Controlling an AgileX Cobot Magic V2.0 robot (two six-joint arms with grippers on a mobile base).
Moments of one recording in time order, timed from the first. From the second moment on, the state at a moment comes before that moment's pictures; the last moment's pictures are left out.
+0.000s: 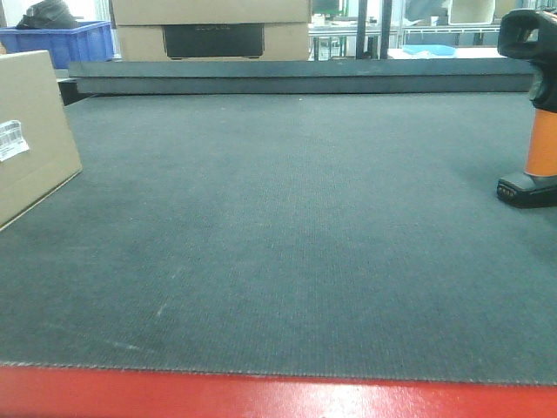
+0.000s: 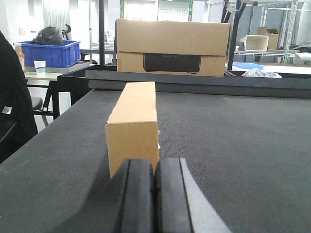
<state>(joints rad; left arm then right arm) -0.04 0.00 0.00 0.05 0.00 -0.05 -0.08 0.00 0.00 0.06 0.09 -0.05</state>
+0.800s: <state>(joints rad) -0.04 0.00 0.00 0.05 0.00 -0.05 -0.08 0.00 0.00 0.06 0.09 -0.05</state>
